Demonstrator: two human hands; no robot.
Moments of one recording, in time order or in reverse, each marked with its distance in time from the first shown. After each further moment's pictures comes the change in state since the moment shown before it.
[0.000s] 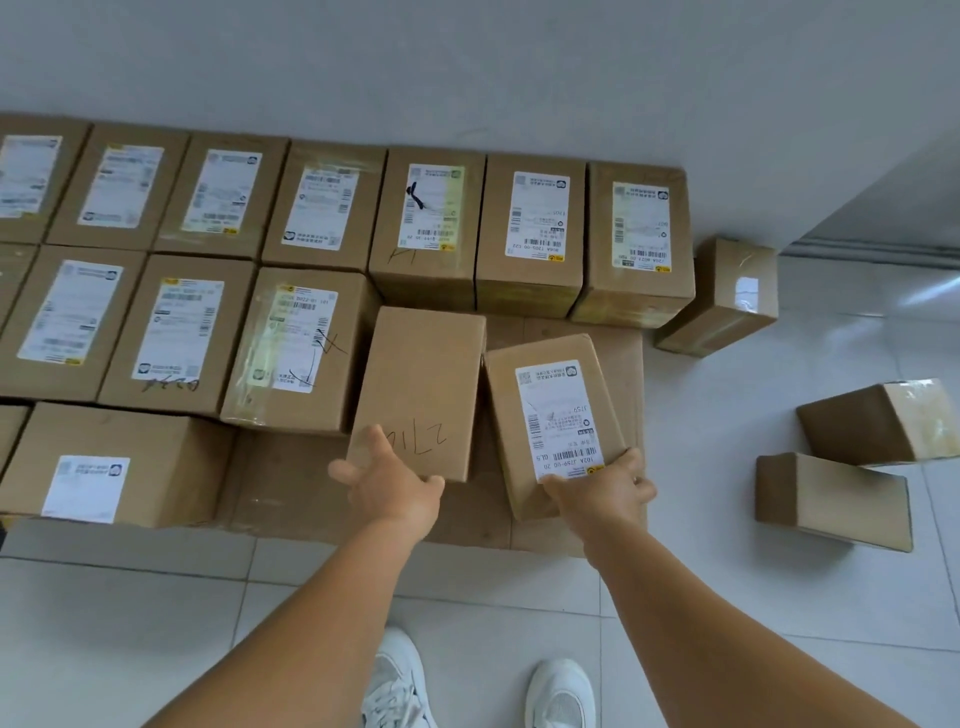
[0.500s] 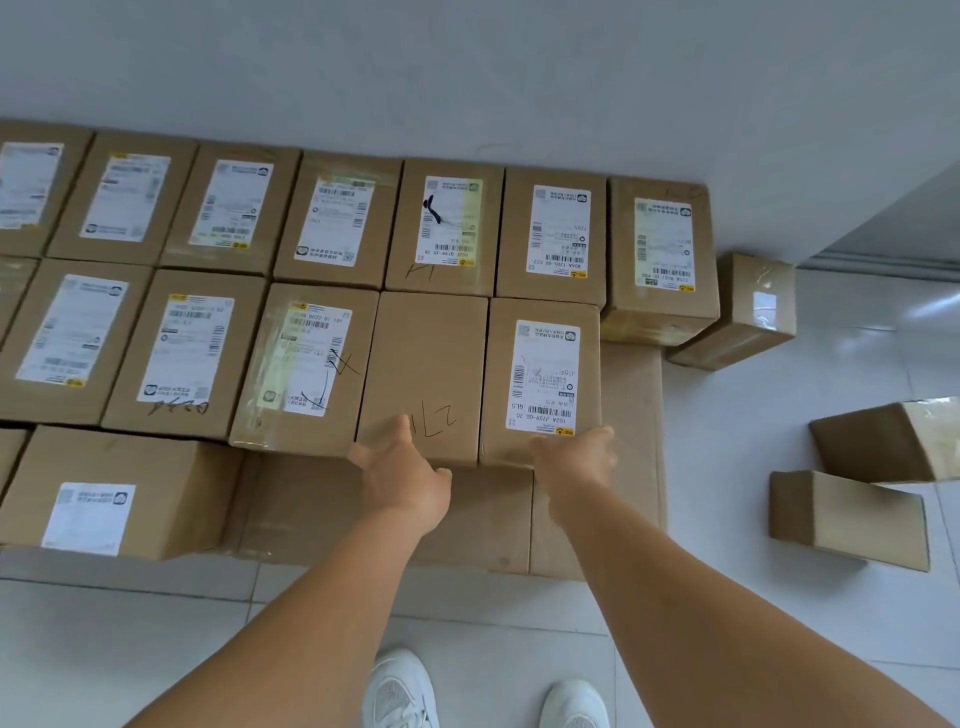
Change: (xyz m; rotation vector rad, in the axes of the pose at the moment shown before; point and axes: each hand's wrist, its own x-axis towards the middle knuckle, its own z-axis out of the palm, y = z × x) left_hand 0.028 0.017 -0.023 0.046 -0.106 0.110; right_hand 0.006 -0.061 0.046 0.229 -0.035 0.041
